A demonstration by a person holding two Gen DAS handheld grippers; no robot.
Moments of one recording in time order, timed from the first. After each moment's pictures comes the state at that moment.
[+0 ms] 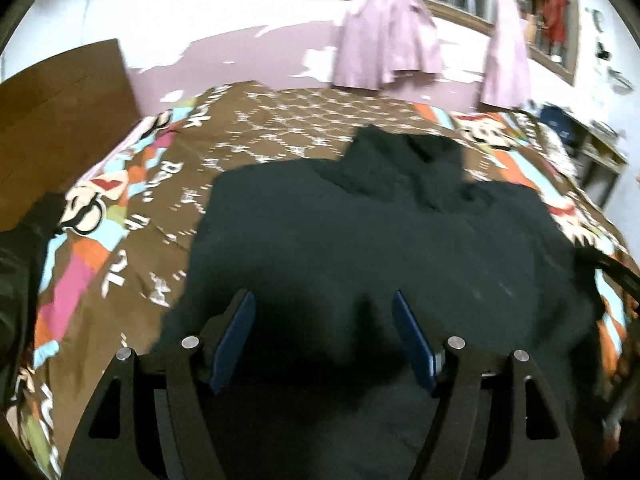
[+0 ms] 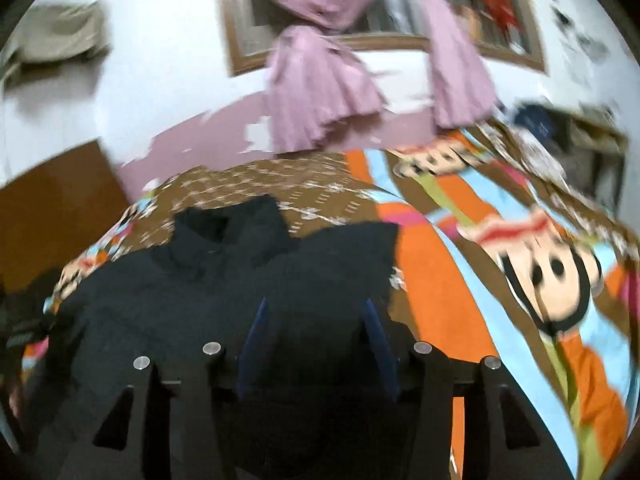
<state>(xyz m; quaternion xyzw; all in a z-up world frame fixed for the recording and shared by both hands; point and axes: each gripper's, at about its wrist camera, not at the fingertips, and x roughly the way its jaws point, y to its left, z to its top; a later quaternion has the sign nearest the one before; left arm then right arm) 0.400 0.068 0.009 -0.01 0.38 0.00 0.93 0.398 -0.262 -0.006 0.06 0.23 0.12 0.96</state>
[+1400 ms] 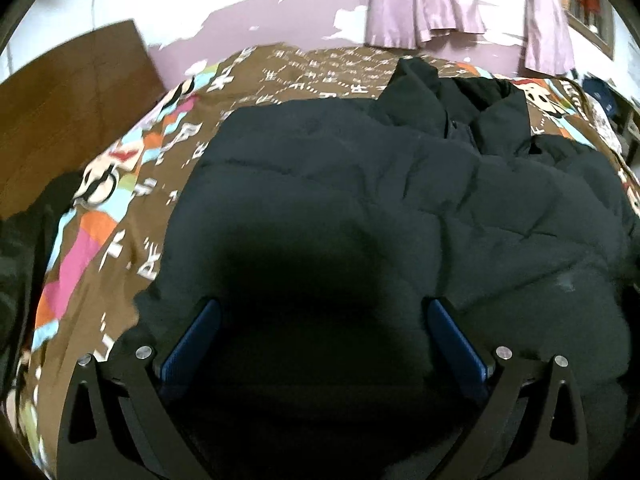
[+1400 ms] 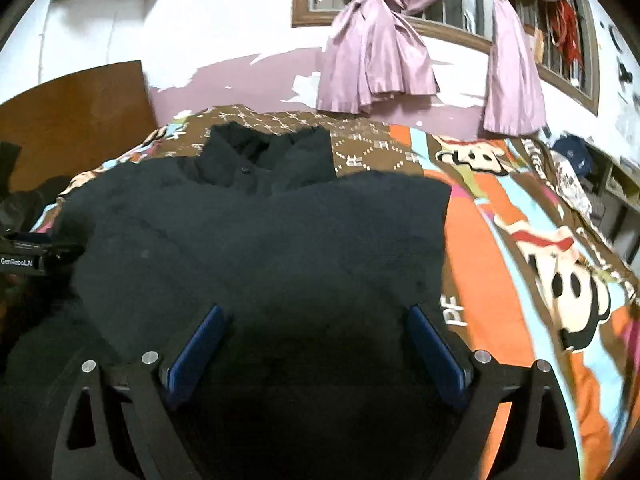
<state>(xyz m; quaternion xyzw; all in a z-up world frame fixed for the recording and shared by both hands) 0.425 0.071 -0.056 0.01 0.43 0.07 0.90 0.382 -0.230 -0.051 -0.05 0.27 0.15 0.95</state>
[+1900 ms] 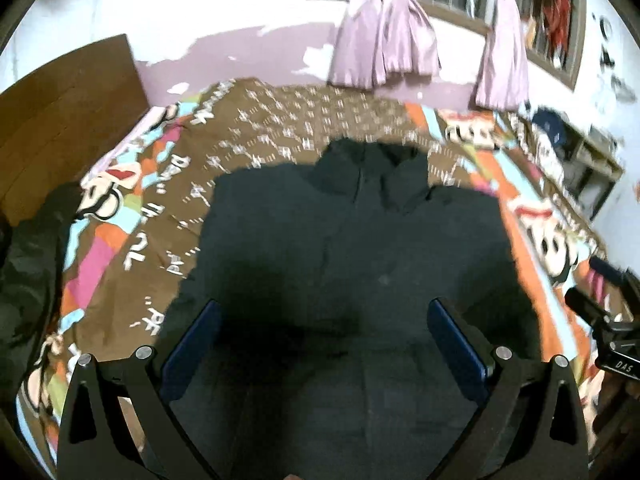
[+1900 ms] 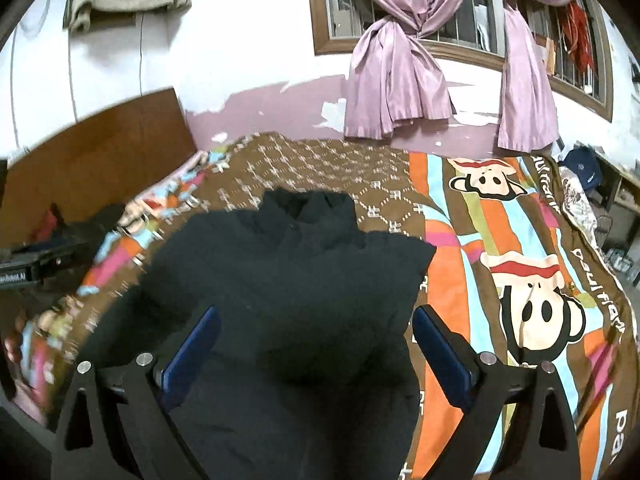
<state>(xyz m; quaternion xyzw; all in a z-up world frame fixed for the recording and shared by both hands) 0.332 0.022 0.096 -0.03 0.40 0.00 0.92 0.307 -0.265 0.111 -0.01 0.28 0.21 0.94</state>
